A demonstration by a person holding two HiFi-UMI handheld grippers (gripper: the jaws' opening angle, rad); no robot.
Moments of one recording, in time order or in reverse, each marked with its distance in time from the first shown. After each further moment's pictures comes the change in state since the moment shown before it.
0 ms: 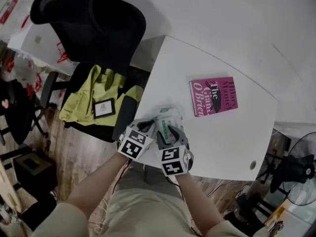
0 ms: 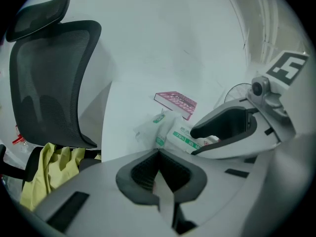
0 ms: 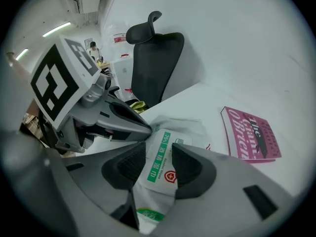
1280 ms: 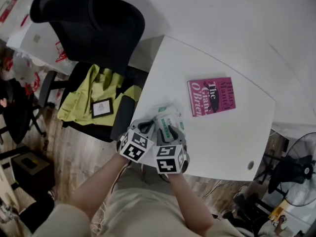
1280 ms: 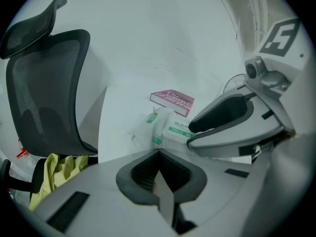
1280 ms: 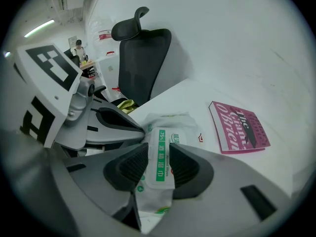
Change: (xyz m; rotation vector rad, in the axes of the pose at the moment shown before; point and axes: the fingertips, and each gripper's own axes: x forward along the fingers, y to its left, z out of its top) left arm 0.003 -0.009 -0.002 0.103 -0.007 0.034; right arm -0.003 -0.012 -0.004 0.101 0.048 -0.116
